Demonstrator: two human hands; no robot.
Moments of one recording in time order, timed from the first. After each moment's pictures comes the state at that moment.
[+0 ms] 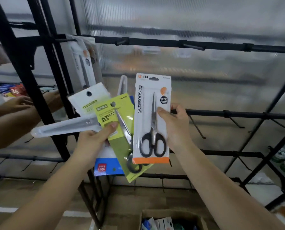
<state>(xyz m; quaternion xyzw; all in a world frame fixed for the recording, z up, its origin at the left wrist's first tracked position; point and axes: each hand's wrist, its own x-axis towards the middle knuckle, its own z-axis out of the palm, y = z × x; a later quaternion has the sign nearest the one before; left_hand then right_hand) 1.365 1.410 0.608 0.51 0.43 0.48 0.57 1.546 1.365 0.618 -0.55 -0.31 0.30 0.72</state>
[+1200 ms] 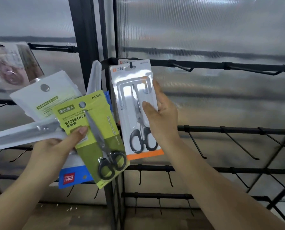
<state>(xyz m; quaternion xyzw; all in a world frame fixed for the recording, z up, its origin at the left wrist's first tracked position) 1.174 1.529 0.628 0.61 0.54 0.45 0.37 1.384 1.476 0.670 -0.51 -0.51 0.16 0.68</state>
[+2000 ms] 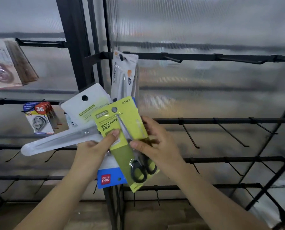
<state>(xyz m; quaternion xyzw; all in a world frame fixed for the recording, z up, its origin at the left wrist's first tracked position) 1.240 1.479 0.626 0.55 0.43 0.45 0.57 1.392 1.421 0.613 -0.55 -0.61 0.20 0.54</state>
